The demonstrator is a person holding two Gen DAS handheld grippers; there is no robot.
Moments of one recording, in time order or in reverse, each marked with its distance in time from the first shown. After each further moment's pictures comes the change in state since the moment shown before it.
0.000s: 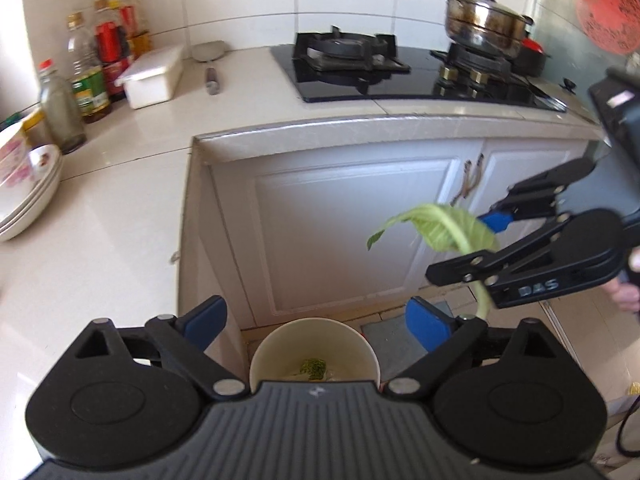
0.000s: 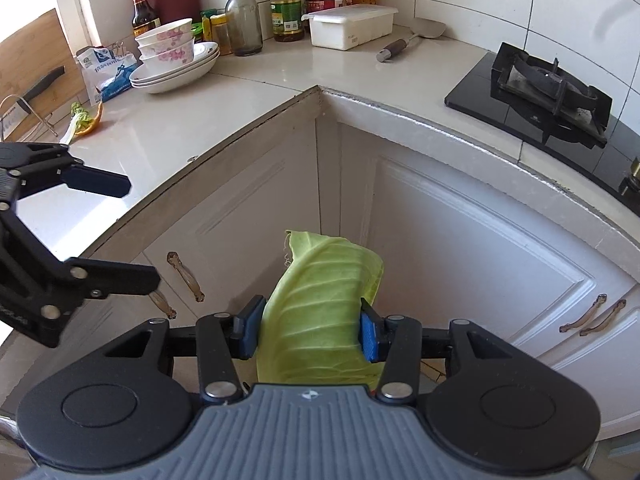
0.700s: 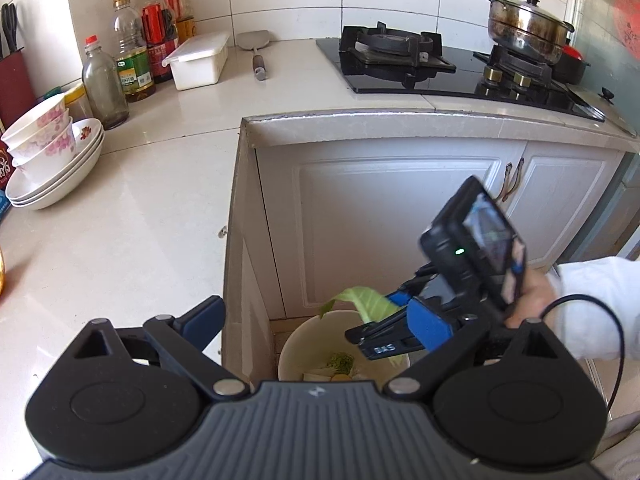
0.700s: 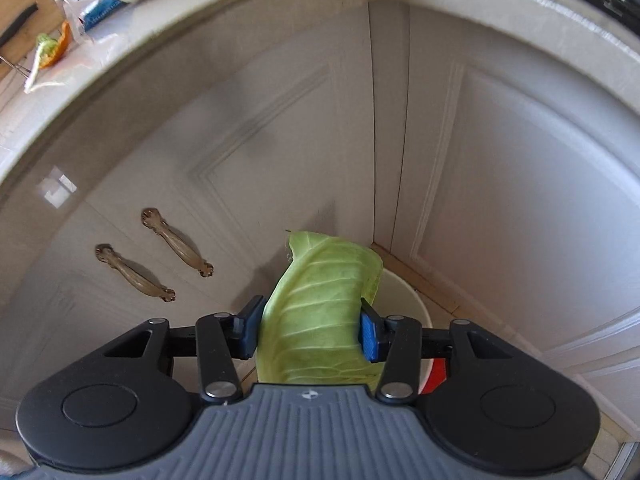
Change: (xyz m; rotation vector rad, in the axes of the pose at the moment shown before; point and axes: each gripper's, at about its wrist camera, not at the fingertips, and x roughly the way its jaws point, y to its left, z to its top) left arm 0.012 0.019 -0.010 -0.044 0.015 0.089; right arm 0.181 0.019 -0.013 0.005 0.174 0.115
